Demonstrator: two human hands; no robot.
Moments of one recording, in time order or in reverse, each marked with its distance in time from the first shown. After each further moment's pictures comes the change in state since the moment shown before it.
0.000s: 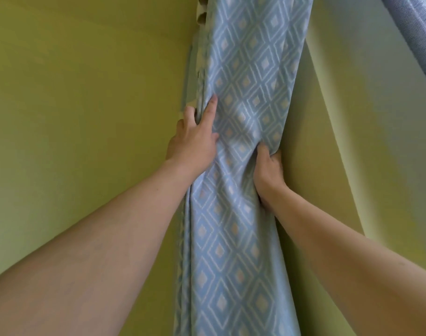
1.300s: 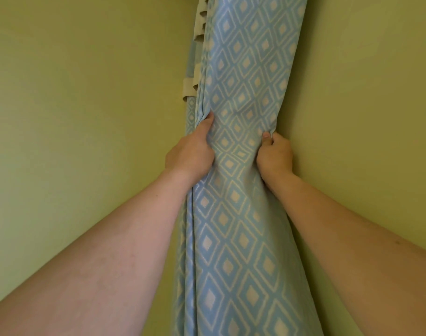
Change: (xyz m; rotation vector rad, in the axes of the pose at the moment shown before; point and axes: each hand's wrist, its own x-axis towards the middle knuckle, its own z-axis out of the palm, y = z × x) left_hand 0.004 -0.138 0.181 -0.239 -0.129 -0.199; right_hand 0.118 0.169 0.087 -0.333 0.060 -0.284
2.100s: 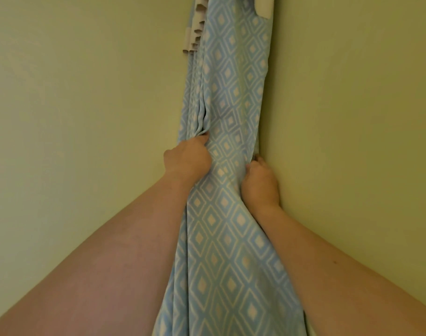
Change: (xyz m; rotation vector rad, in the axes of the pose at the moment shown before) left_hand 0.035 -0.134 0.136 0.273 -0.138 -0.107; right_hand -0.033 0.178 0.112 -0.611 -0.187 -0.203
